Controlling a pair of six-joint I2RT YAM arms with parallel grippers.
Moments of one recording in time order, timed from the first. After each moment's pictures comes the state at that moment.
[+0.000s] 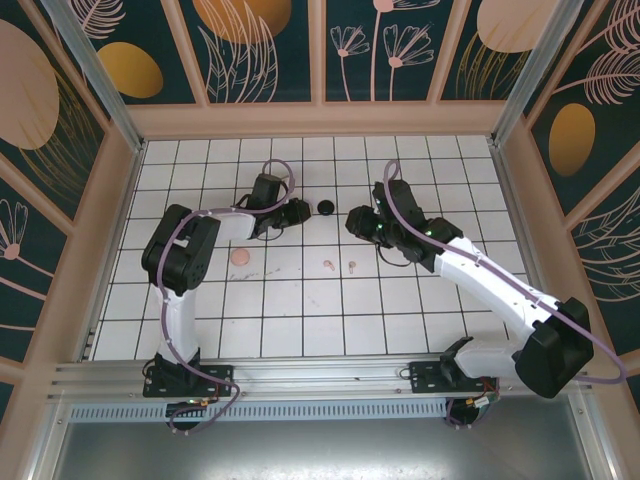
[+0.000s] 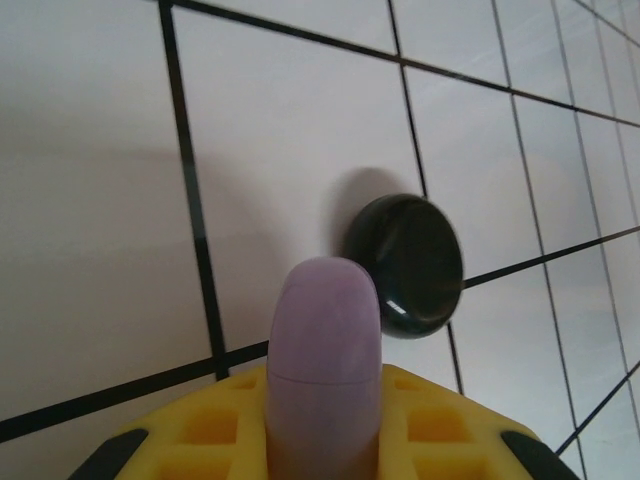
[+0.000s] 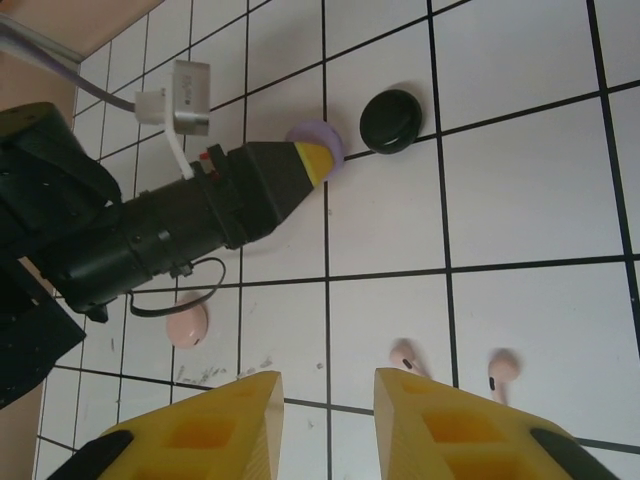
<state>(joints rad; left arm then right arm) -0.42 2.06 1.17 0.17 0.38 -0.63 0.67 1.26 1.03 -0.47 -0.02 0.81</state>
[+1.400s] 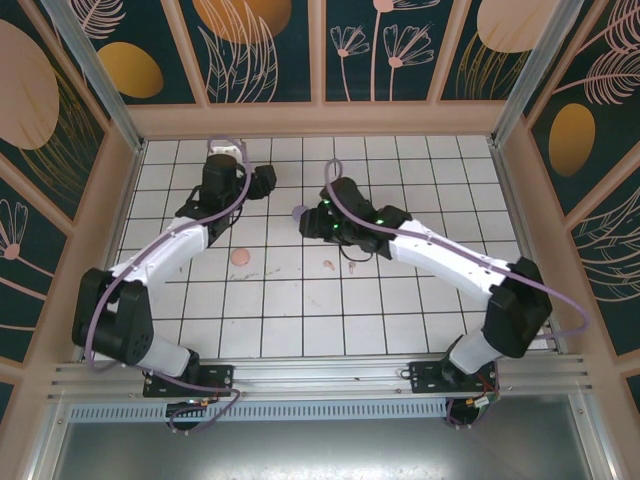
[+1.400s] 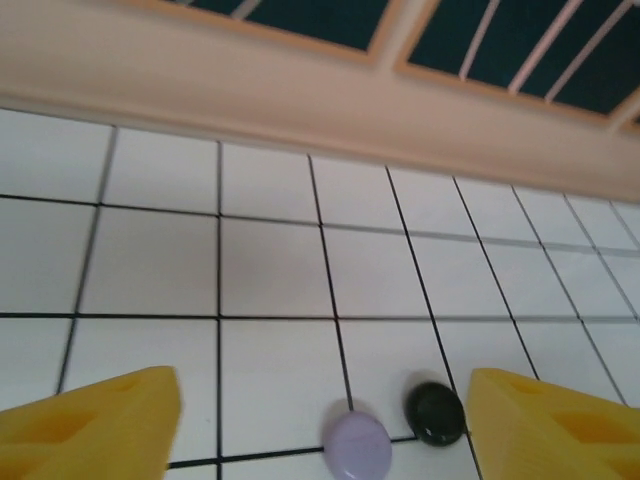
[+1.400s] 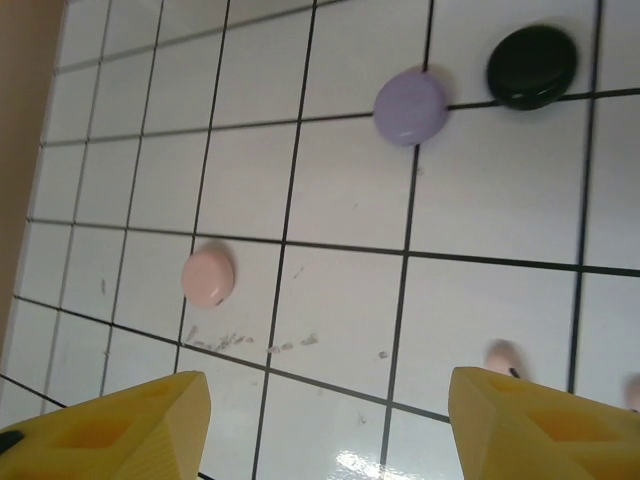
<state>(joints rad) -0.34 1.47 1.02 0.03 -0.04 -0.42 0.87 1.57 1.27 -0.50 0.04 0.77</state>
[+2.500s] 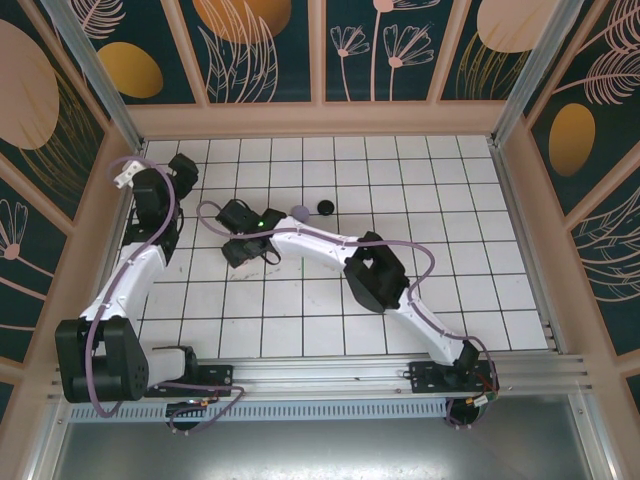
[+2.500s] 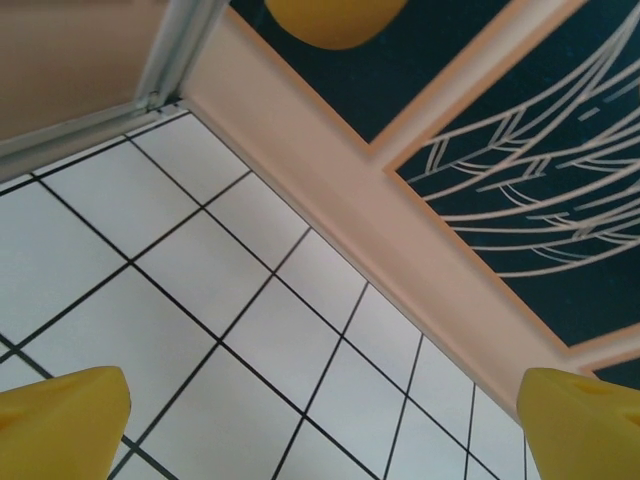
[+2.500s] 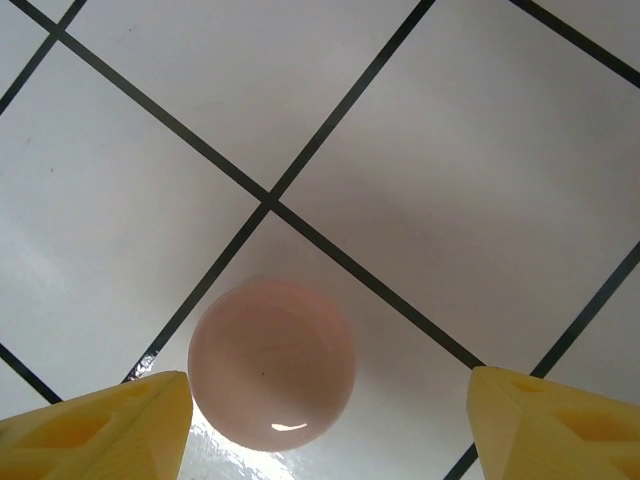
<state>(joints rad) 0.03 1.26 0.84 0.09 -0.19 -0.78 1.06 2.47 2.18 -0.75 0.09 0.31</state>
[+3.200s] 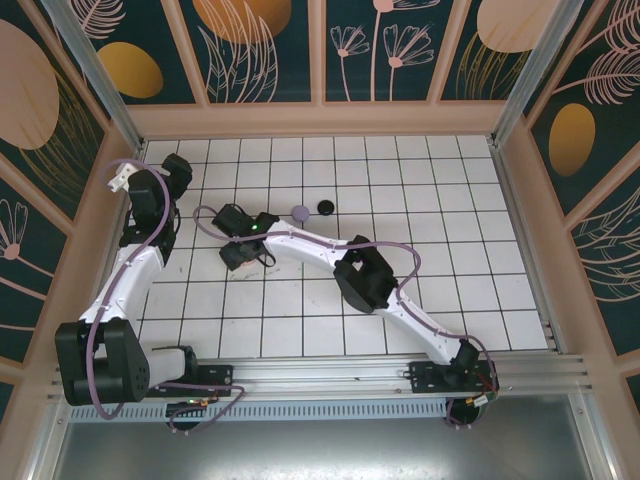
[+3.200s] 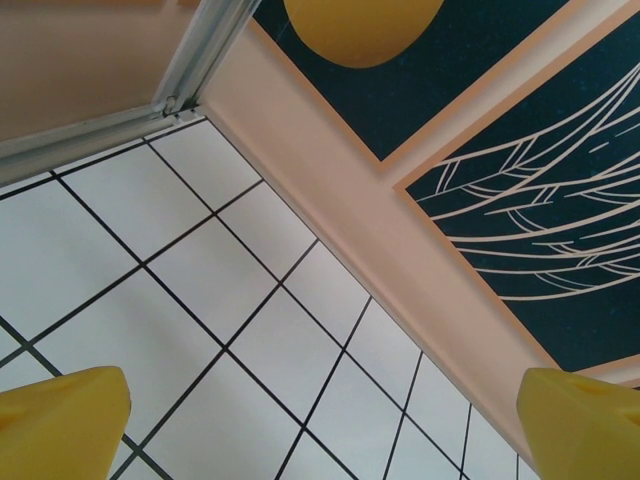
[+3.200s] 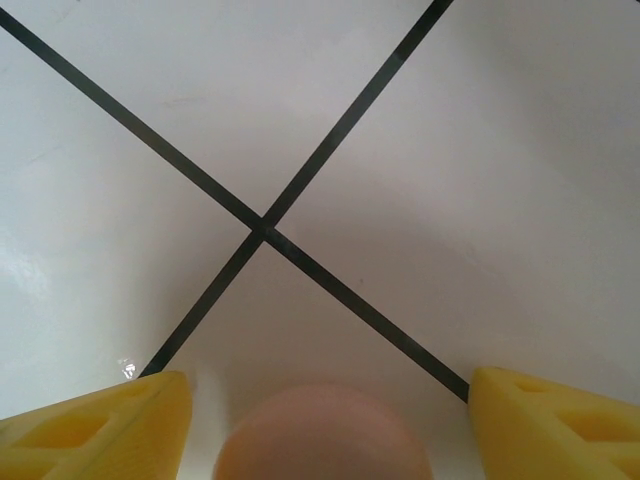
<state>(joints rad) 0.05 1.25 0.84 0.09 -0.19 -0.82 1.06 2.59 2.31 -0.79 0.09 0.31</state>
